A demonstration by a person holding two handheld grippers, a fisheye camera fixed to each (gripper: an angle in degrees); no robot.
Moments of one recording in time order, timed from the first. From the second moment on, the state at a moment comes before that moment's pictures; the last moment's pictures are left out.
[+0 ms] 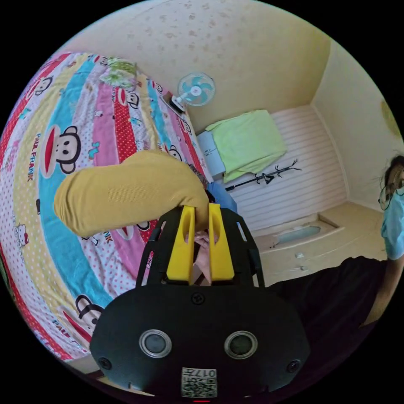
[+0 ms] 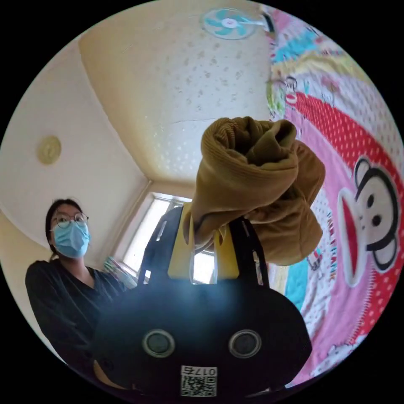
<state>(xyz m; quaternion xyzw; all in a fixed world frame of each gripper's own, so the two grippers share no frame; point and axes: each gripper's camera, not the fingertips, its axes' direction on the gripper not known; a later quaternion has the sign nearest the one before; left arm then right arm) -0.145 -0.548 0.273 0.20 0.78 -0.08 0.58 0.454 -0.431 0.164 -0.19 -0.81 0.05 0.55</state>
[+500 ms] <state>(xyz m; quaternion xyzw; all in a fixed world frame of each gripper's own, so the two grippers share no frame) -0.060 -0.380 0.424 -0.16 0.71 -0.03 0.69 0.826 -0.190 0.111 -0.46 -0.34 0.32 0.76</state>
